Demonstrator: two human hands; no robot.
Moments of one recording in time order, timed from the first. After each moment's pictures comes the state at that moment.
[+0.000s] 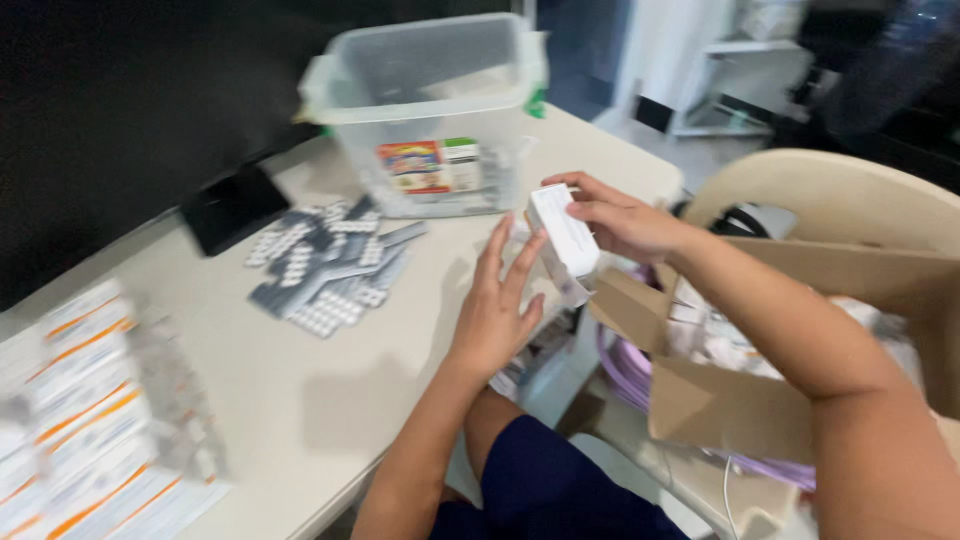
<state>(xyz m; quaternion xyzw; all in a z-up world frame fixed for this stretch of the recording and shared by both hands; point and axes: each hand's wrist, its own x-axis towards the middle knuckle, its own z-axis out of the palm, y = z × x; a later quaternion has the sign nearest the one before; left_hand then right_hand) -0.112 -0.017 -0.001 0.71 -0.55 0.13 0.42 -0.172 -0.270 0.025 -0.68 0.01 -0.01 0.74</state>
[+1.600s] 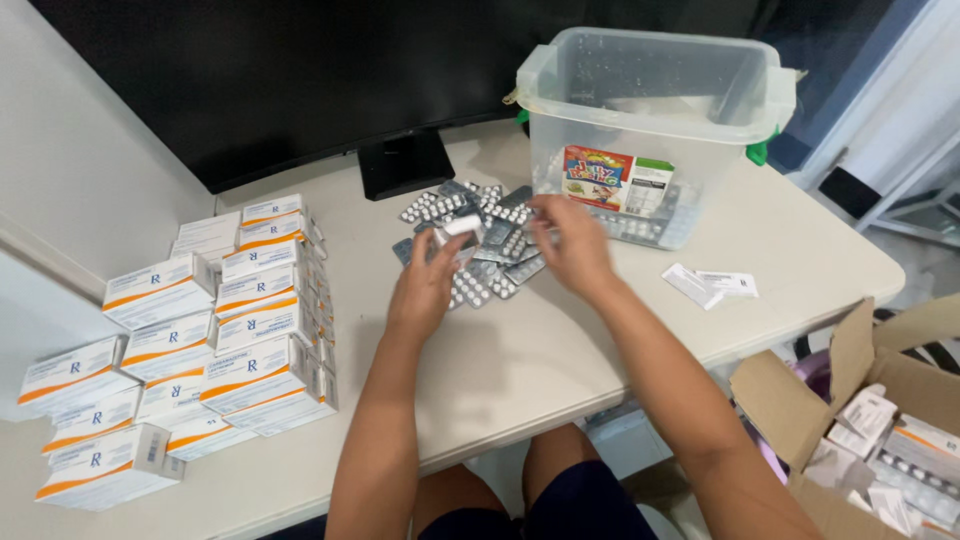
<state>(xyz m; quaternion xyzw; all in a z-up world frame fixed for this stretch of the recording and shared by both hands) 0.059 0.156 -0.051 0.88 -0.29 0.22 0.31 0.018 -0.092 -0.022 -0.85 -0.14 -0.37 0.35</state>
